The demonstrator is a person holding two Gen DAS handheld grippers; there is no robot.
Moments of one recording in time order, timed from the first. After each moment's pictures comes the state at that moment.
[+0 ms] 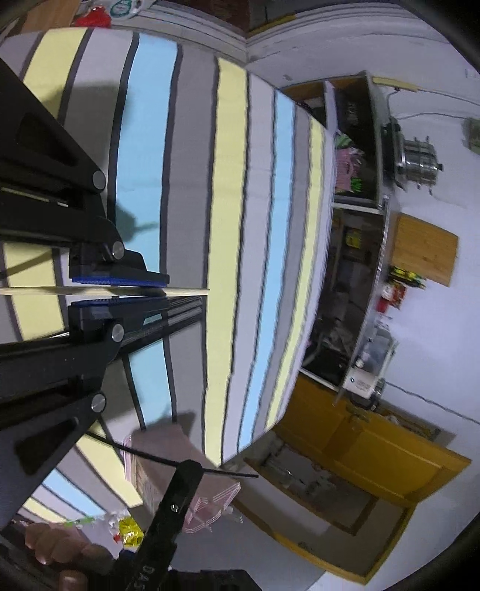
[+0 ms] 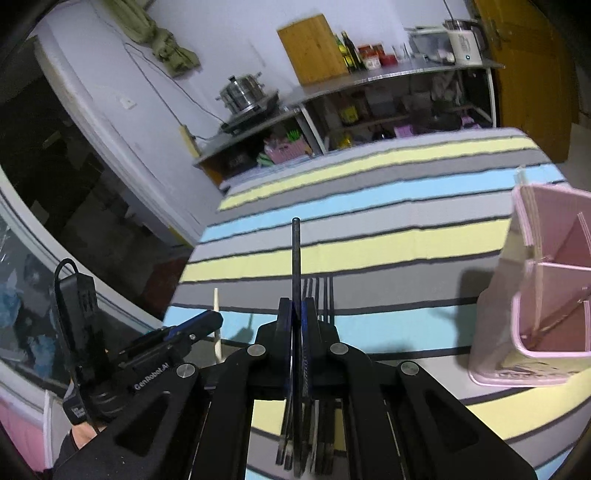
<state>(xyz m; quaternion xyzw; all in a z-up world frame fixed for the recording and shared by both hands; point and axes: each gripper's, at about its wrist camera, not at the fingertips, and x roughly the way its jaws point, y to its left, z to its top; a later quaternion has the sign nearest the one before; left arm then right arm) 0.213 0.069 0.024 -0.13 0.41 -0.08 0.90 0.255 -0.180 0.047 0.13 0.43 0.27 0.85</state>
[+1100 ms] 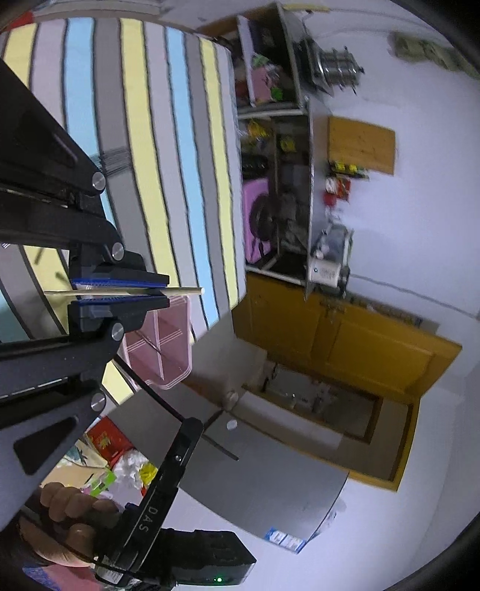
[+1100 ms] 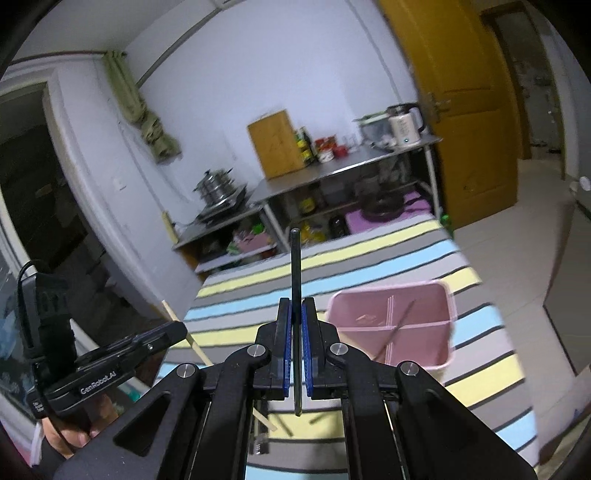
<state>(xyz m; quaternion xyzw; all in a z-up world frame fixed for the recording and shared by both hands) 0.187 -0.075 0.169 -0.08 0.32 -0.23 0.91 0.192 -0.329 0.152 0.16 0.30 0.18 0.92</state>
